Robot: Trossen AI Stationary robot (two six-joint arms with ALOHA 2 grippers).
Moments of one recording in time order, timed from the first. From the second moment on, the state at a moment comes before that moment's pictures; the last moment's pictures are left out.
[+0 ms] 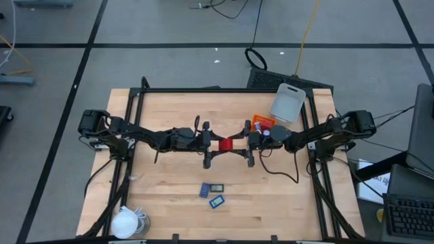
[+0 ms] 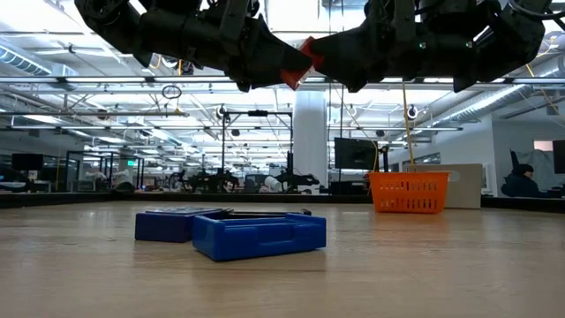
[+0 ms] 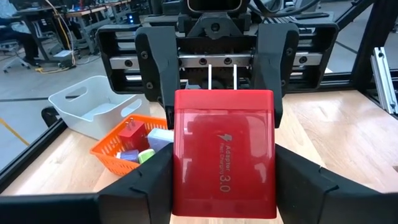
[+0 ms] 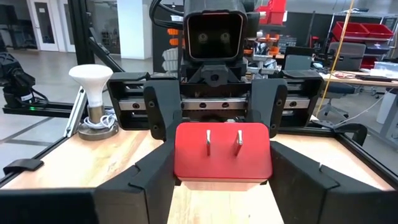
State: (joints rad) left arm -0.04 1.60 0.78 0.65 -0.08 0.07; right arm 0.00 1.49 0.51 1.02 -0.08 -0.05
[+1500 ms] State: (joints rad) left arm -0.04 1.62 0.78 0.44 -0.08 0.05; right arm -0.20 0.99 0.51 -0.25 0.31 0.02
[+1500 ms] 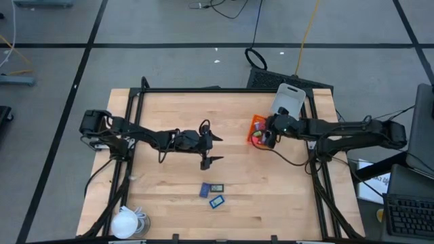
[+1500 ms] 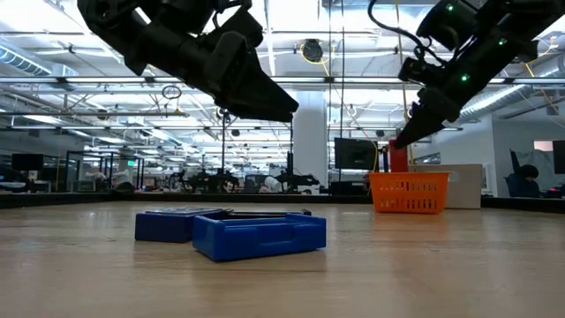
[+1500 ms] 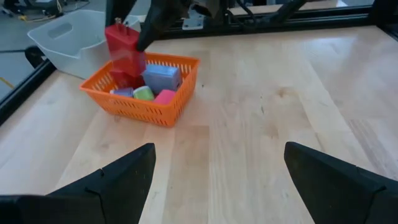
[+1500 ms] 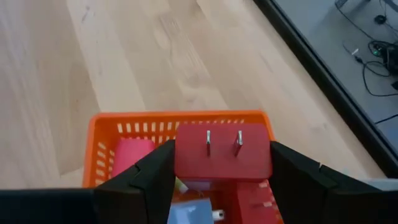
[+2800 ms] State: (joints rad) left arm -0.03 1.62 0.78 0.47 -0.08 0.04; right arm -0.20 1.00 0.50 -0.31 0.23 0.09
